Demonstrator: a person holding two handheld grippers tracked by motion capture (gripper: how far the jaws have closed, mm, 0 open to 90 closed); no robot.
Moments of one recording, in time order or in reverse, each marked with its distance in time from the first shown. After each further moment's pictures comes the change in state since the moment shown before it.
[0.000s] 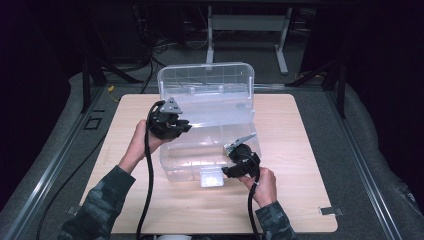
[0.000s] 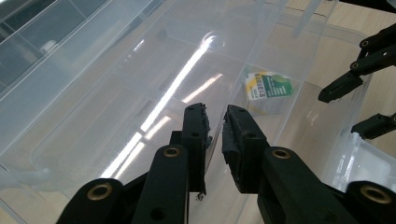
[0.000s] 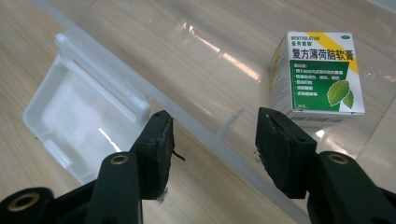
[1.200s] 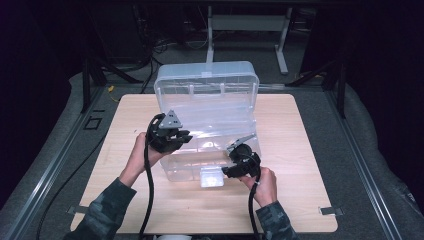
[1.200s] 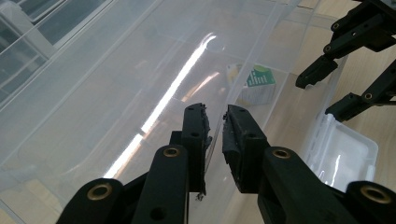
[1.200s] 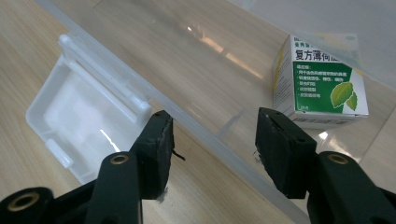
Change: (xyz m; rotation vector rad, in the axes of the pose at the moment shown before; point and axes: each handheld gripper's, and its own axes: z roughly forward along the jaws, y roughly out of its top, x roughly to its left) left arm -0.027 -0.020 -0.003 -0.027 0.009 0.022; right arm -0.002 0.000 0.000 -0.004 0.014 -0.006
